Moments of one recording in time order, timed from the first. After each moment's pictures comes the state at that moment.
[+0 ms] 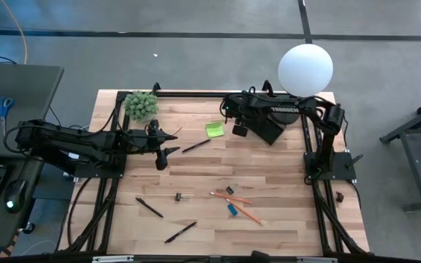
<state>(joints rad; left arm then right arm) 0.08 0.85 0.44 -0.05 -0.31 -0.11 -0.42 1.87 1.35 -0.79 0.36 -0.16</state>
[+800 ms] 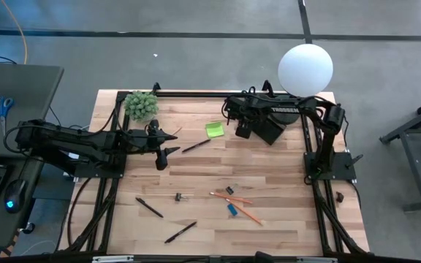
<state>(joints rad) 0.08 0.85 0.44 -0.05 -0.31 -0.11 -0.43 1.87 1.33 -0.84 0.35 -0.13</state>
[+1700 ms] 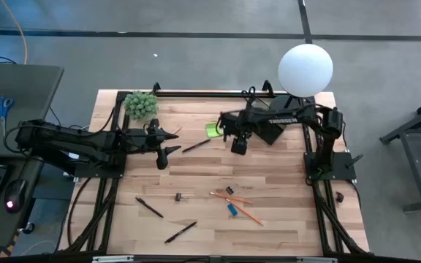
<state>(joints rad) 0.08 0.85 0.44 0.01 -0.30 -0.11 -0.23 1.87 1.33 -0.90 0.18 0.03</state>
